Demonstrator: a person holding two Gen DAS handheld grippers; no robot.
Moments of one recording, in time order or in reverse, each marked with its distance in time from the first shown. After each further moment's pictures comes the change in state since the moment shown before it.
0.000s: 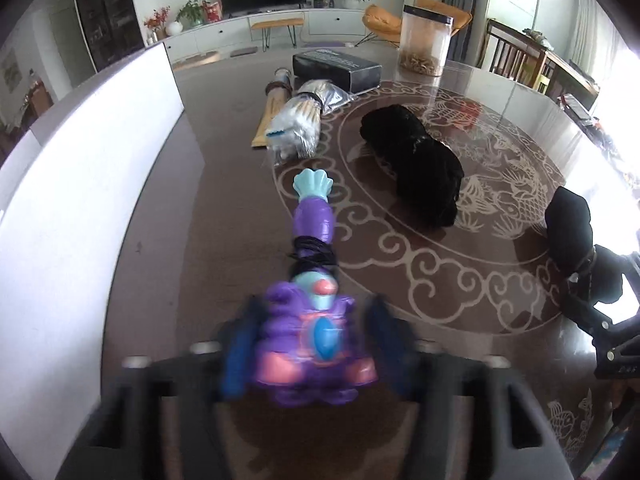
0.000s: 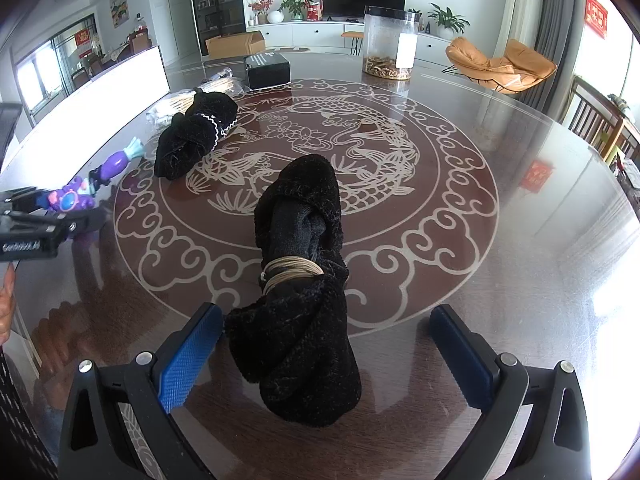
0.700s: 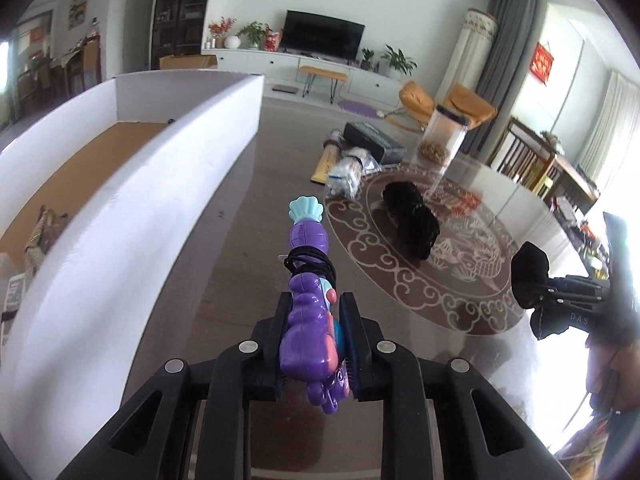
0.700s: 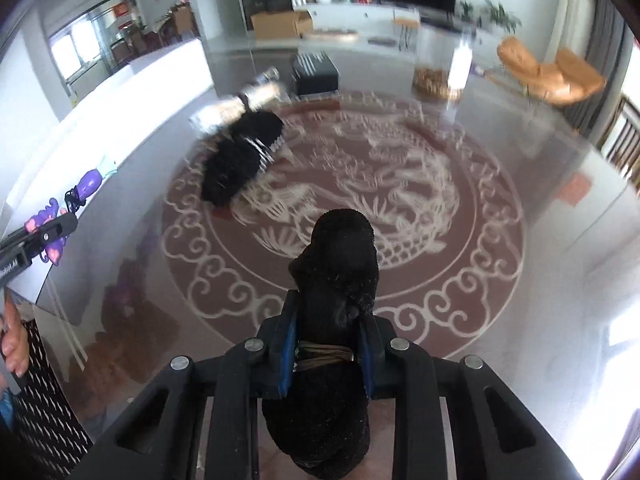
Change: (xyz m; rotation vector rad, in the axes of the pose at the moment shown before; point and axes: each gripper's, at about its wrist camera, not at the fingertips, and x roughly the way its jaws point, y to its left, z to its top) left arm -0.094 0.045 -0.060 -0.308 -0.220 -0.069; right arm -0.022 0.011 0.046 -0.125 0.065 0.140
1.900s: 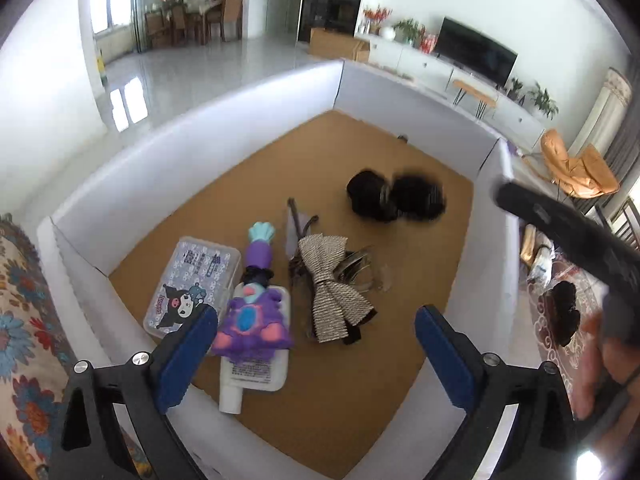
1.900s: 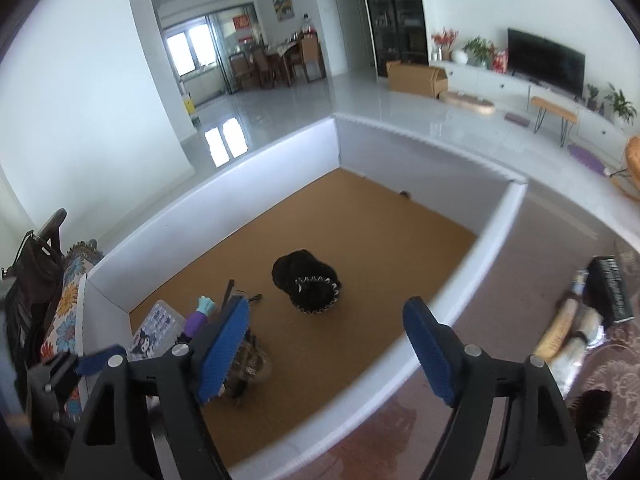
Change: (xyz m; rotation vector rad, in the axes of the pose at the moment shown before) left arm -0.062 0.168 0.034 -0.304 0.029 0.390; right arm 0.053 0.304 0.183 -0.227 -0.191 0.331
